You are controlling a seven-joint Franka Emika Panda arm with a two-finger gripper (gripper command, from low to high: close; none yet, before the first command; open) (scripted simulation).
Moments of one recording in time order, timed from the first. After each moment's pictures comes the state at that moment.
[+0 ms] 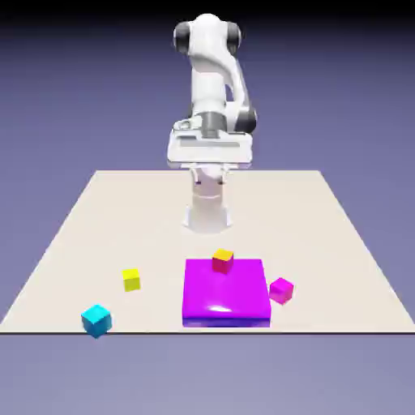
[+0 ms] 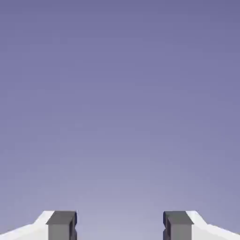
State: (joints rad) arm 0.01 -0.53 -0.02 -2.77 0.02 3.00 0.74
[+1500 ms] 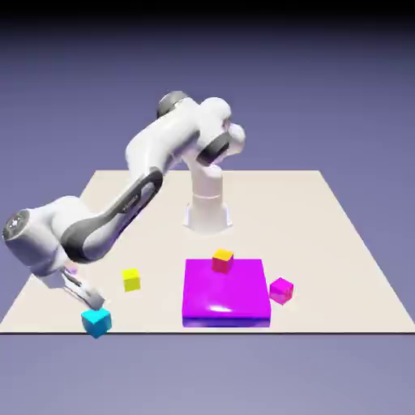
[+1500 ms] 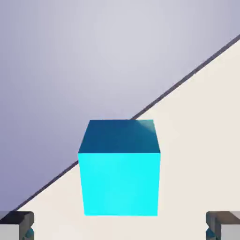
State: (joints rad) arm 0.09 1.10 -0.93 -1.33 0.80 1.54 0.57
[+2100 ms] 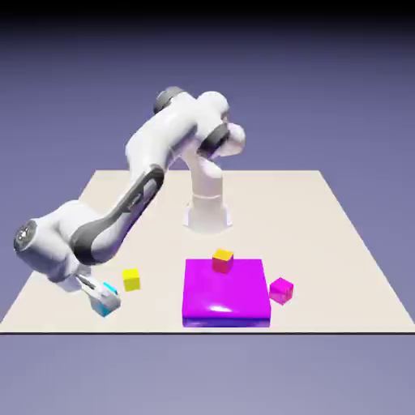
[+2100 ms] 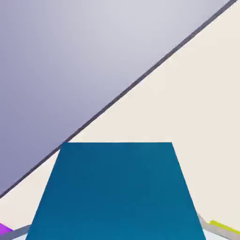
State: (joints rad) arm 0.03 0.82 -0.65 -1.60 0.64 1.62 0.68
